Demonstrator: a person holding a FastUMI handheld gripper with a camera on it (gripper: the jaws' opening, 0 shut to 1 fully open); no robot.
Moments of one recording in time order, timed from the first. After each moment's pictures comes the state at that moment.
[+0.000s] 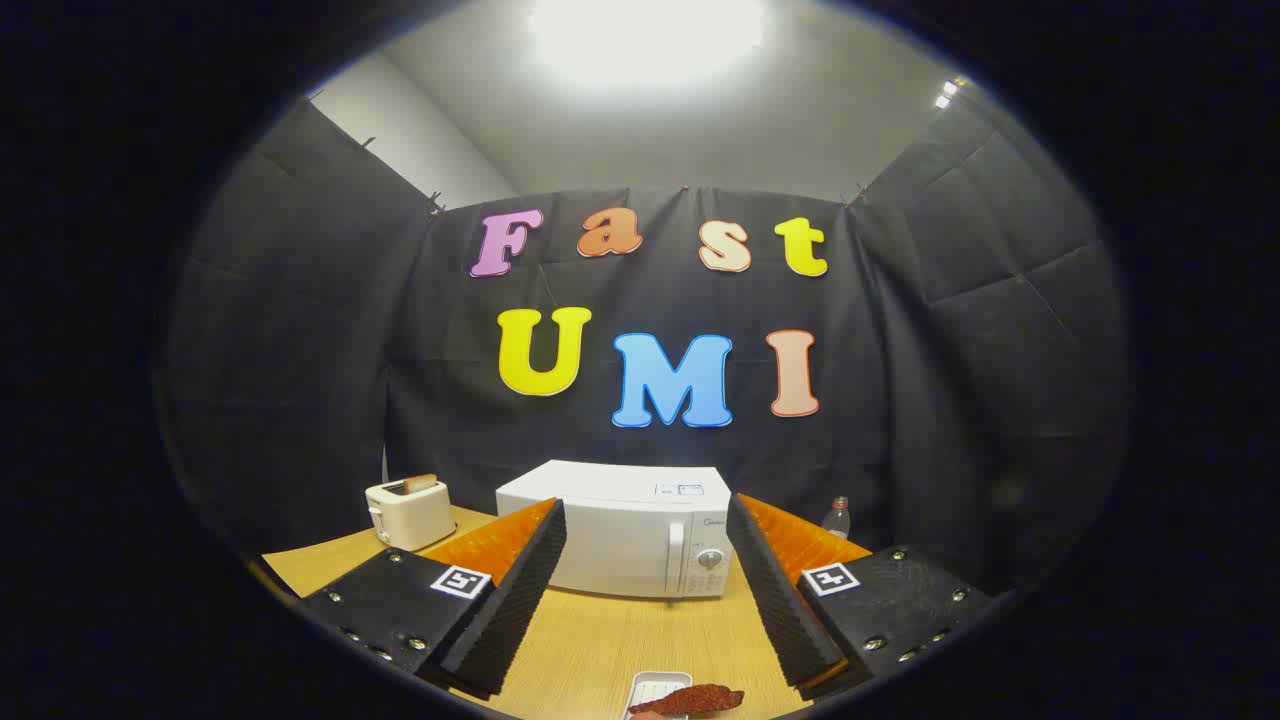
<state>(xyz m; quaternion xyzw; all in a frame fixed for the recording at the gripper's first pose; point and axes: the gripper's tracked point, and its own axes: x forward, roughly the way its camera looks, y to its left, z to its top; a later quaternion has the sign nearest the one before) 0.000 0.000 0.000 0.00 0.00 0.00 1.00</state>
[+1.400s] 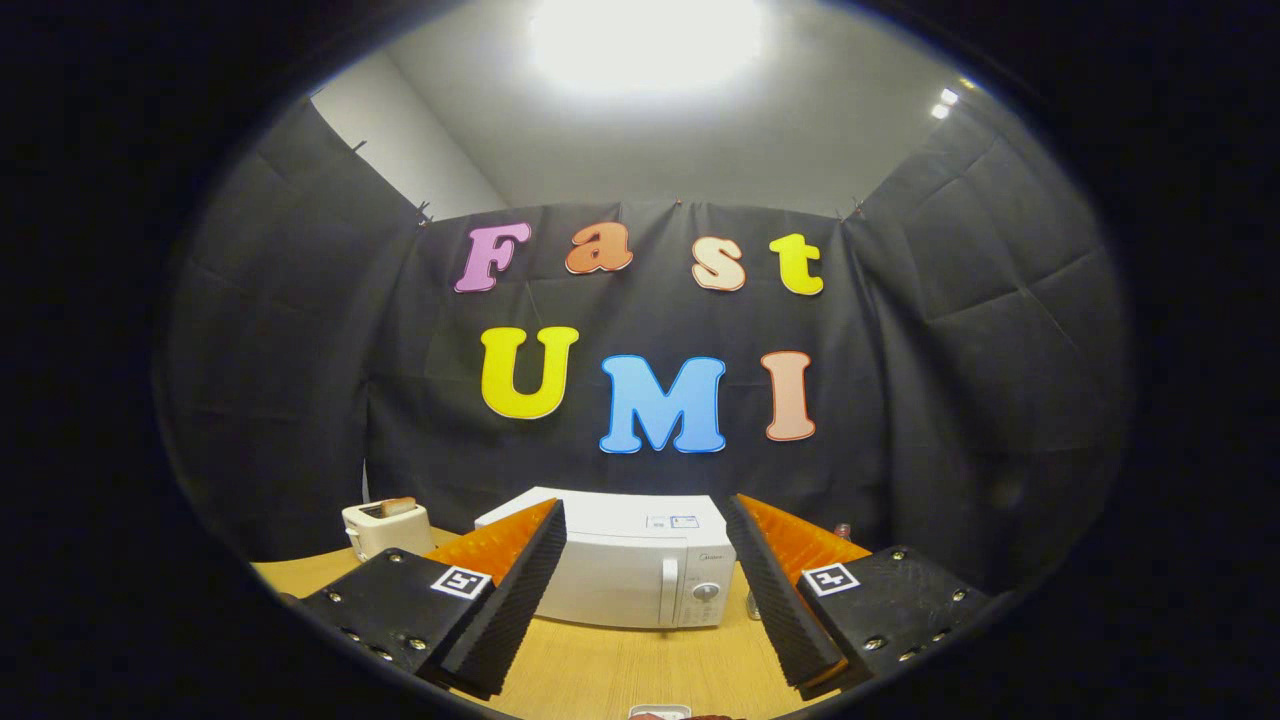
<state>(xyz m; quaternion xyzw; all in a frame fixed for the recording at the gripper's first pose) 0.059 -0.009 0.018 -0.01 -0.03 -0.02 1.00</state>
